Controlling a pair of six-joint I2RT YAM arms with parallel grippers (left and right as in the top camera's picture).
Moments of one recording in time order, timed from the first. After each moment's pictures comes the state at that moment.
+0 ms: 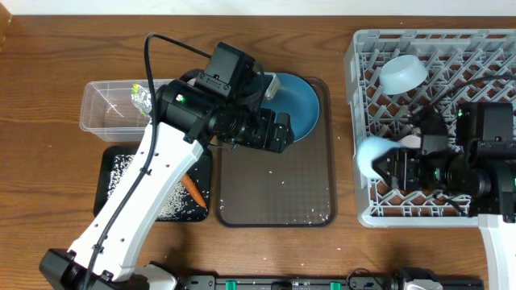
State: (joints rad) left arm -0.49 1.55 1.63 -1.20 0.42 -0.27; right arm -0.01 1.12 1.32 -1.39 -0.33 0.06
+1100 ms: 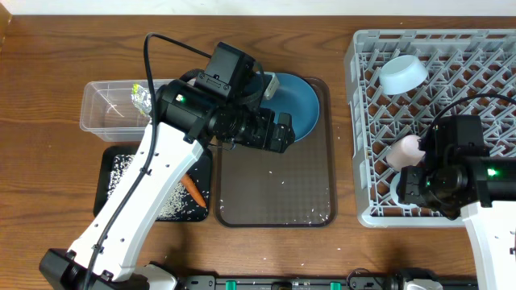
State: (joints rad) left arm -0.49 1.55 1.63 -1.20 0.41 -0.27; right arm -0.01 1.13 1.14 -1.40 0.03 0.18
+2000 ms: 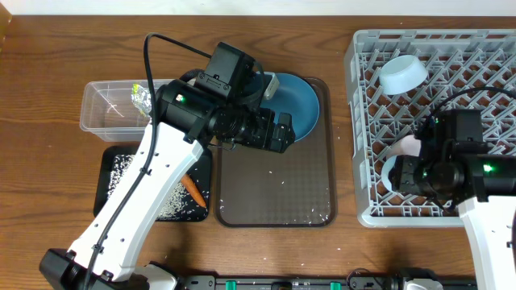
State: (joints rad) left arm -0.49 1.55 1.63 -1.20 0.41 -0.27; right arm -0.01 1.16 1.12 -1.27 -0.05 0.19
